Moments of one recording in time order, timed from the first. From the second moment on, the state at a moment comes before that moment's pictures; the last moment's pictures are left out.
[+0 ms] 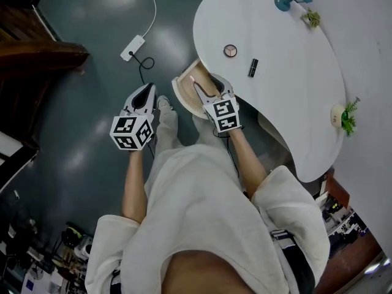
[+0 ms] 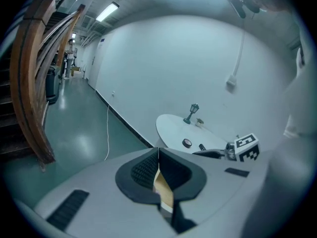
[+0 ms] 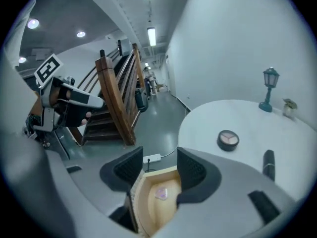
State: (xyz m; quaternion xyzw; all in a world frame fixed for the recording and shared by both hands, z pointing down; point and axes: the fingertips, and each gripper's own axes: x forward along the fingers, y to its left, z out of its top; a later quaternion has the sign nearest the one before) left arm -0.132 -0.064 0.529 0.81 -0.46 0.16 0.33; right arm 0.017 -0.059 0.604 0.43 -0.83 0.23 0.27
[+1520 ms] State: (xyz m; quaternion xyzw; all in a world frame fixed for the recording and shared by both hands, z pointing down) left arm -0.055 -0.088 0.513 0.84 -0.40 0.18 0.31; right arm 0.224 -0.091 0.644 0.60 -0.67 0.31 0.31
